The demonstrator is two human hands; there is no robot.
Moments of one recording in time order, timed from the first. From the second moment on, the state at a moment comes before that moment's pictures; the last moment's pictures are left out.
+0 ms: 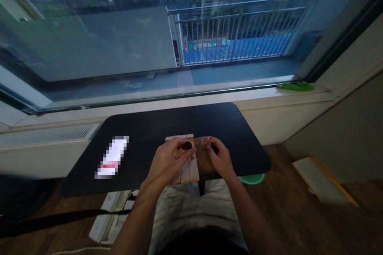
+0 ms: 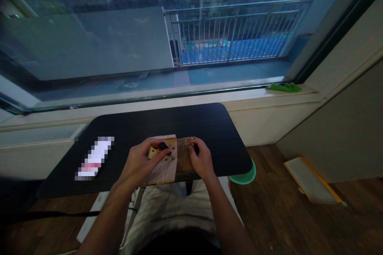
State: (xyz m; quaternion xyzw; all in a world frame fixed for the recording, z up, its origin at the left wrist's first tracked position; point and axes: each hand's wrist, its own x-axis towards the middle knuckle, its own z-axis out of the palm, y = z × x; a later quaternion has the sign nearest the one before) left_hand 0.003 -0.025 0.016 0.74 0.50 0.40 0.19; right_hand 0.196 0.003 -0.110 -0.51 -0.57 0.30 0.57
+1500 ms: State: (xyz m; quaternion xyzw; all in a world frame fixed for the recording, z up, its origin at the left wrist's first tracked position) left_hand 0.000 -0.026 0.019 0.77 0.48 0.36 0.22; right_hand 0.196 0.003 -0.110 -0.51 -0.57 0.30 0.57
